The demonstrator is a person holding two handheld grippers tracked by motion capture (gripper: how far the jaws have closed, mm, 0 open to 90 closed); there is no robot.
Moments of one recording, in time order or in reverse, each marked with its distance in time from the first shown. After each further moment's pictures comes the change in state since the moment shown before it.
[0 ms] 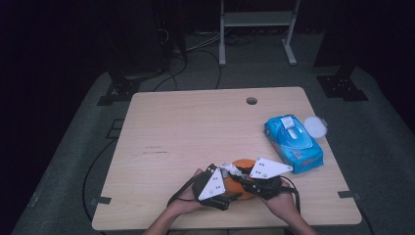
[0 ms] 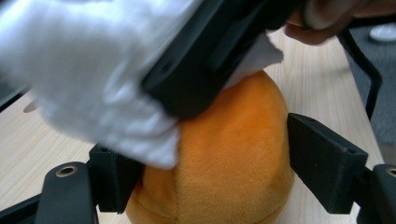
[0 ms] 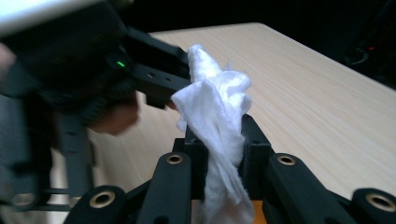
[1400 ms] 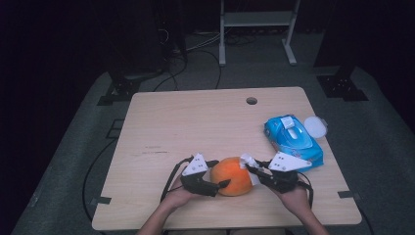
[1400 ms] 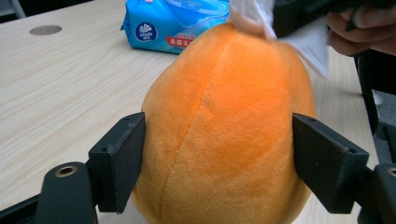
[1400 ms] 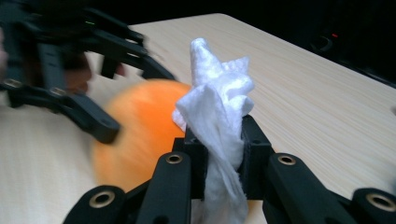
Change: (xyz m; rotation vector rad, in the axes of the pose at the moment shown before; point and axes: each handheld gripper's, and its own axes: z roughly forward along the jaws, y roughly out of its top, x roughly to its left) left arm 0.039 -0.027 -0.011 -0.002 -0.003 -0.368; right arm -0.038 -0.029 -0.024 -0.010 -0.096 0.090
